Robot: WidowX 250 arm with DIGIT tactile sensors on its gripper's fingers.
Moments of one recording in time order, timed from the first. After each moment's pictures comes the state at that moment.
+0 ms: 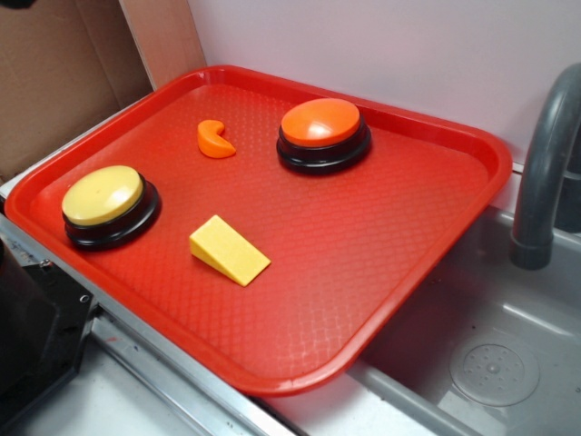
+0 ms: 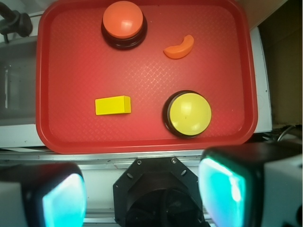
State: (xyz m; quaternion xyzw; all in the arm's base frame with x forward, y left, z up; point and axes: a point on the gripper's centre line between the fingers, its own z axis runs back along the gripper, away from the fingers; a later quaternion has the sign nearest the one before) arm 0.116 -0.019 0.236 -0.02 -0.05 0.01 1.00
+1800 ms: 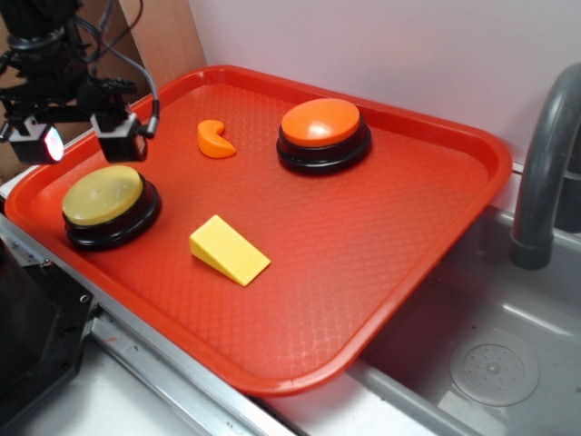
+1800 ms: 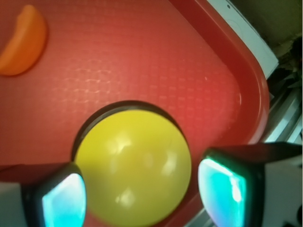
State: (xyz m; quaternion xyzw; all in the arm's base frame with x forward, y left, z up) arm 0.157 0.077 0.064 0.06 -0.02 0.37 0.93
